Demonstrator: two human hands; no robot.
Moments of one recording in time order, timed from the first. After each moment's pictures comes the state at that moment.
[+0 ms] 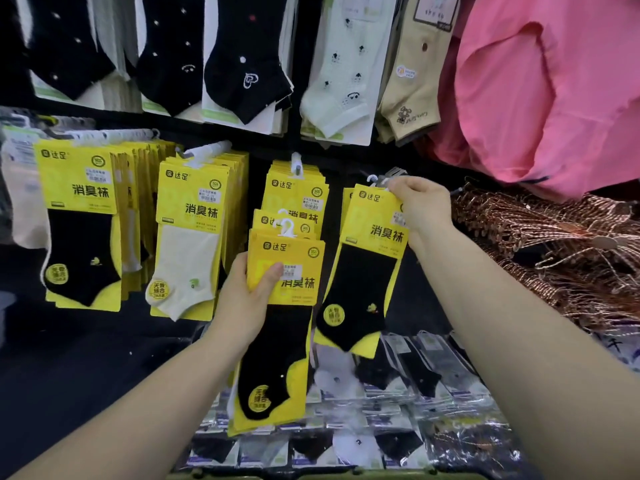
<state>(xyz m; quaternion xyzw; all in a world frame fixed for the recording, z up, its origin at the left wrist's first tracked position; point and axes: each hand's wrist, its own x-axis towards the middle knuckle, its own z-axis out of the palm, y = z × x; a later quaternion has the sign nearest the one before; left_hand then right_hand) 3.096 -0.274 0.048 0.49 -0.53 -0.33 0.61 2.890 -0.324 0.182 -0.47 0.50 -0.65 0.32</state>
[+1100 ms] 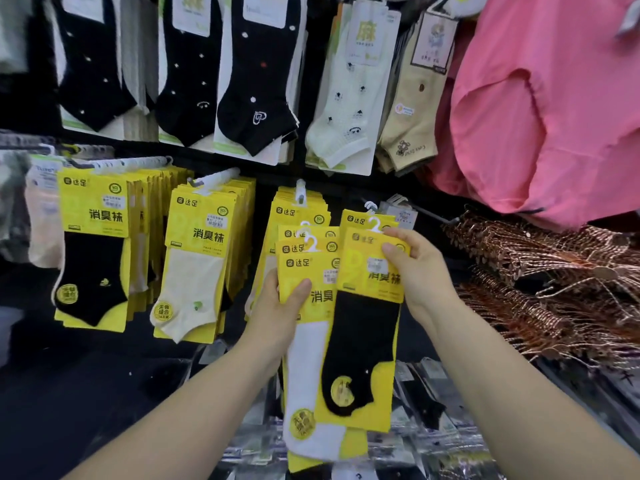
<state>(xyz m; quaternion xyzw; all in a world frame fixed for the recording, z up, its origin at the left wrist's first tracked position) 3.063 -0.263 0.074 0.39 -0.51 -0.45 0.63 2.884 -0.291 0.143 -0.54 0.47 -0.62 0.33</state>
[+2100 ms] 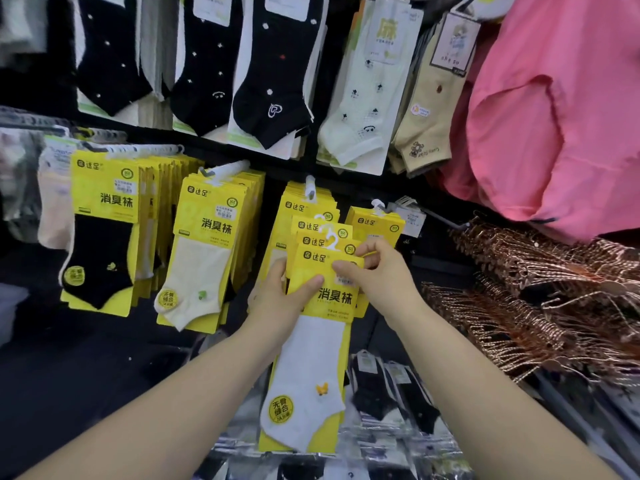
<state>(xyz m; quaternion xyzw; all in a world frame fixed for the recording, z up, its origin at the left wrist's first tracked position) 3.065 -0.270 0.076 0.39 -0.50 -0.46 0.62 2.919 -0.286 0.133 -0.66 0.53 -0.48 0.24</state>
